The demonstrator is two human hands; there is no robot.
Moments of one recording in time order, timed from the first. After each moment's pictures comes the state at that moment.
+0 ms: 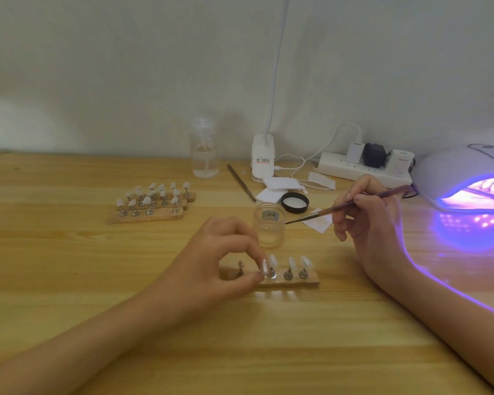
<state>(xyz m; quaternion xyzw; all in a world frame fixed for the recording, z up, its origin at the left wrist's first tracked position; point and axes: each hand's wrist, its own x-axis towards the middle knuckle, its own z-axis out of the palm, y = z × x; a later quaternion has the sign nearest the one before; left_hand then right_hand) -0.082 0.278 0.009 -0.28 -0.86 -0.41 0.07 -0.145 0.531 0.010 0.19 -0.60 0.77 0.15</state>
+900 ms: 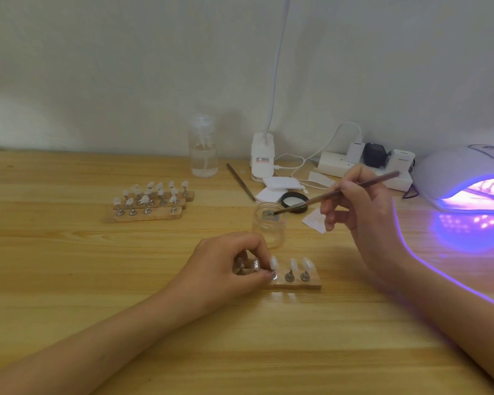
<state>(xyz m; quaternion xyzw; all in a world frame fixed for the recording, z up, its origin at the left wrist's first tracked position) -0.093 0.294 0.002 -0.23 -0.87 -0.44 0.02 -0.149 0.524 0.022 0.20 -0.65 0.72 0.13</state>
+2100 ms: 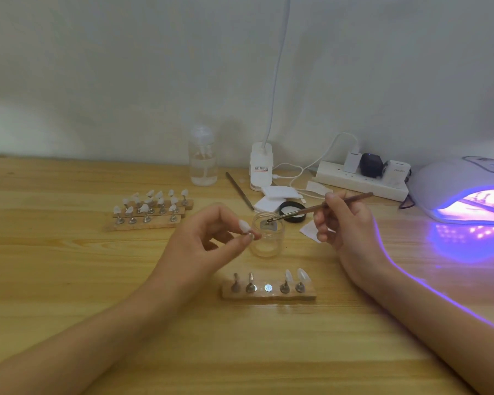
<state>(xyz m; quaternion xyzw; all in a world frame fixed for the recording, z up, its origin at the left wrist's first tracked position) -0.092 0.283 0.019 -0.18 -0.76 -0.62 0.10 -0.158 0.517 0.009 0.06 -0.63 0.77 0.09</state>
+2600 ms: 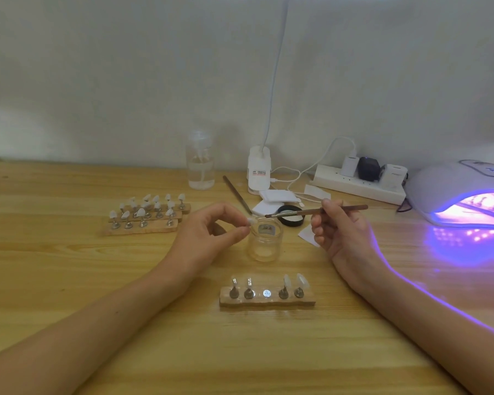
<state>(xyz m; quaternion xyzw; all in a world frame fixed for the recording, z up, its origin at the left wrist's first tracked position) -0.137 0.285 0.005 -0.12 -0.78 -0.60 0.09 -0.157 0.518 0.007 0.05 -0.56 0.82 0.04</state>
